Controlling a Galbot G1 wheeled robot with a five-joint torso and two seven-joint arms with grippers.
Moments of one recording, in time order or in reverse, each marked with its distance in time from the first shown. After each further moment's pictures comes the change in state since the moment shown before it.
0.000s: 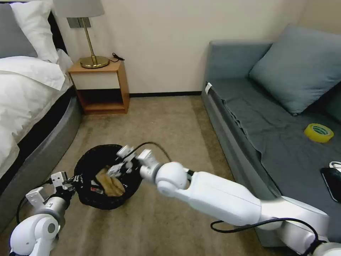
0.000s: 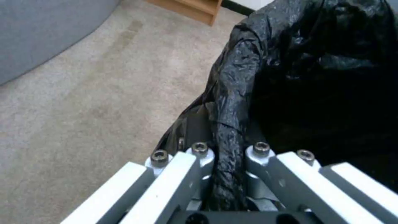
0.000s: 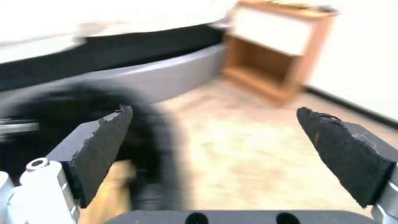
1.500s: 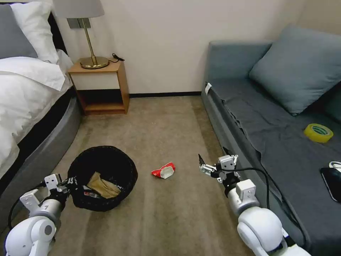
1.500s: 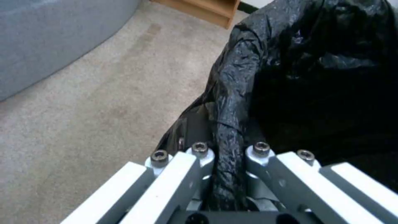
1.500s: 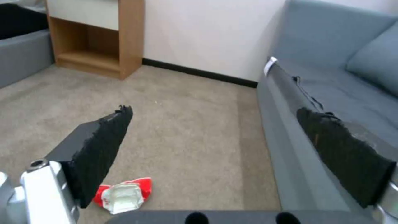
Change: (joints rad) left arm 0.001 -0.027 -0.033 -0.008 0.032 0.014 -0.021; right arm -1.030 -0.037 0.847 0.473 -0.524 0.019 -0.004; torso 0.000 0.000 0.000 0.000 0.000
